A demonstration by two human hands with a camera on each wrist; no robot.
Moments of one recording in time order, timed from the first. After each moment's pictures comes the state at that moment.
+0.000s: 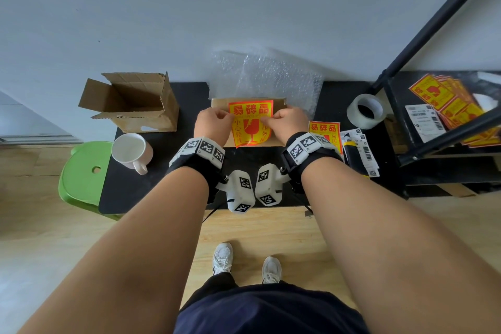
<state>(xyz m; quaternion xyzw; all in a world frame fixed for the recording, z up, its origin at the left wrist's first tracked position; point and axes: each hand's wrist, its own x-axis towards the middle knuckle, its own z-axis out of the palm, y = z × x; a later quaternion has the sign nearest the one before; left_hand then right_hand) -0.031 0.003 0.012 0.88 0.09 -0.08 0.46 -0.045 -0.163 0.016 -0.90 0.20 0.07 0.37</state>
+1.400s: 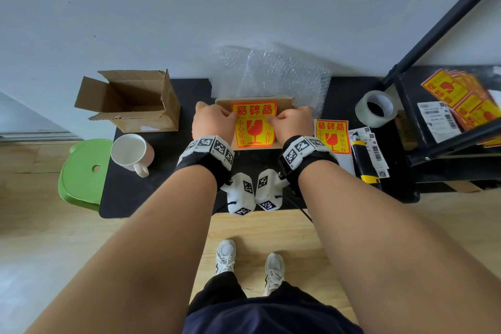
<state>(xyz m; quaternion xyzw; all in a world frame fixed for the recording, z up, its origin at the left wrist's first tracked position) -0.014 0.004 0.004 0.94 0.11 -0.08 0.32 -0.037 -0.155 -0.006 -0.90 0.25 0.04 0.36</state>
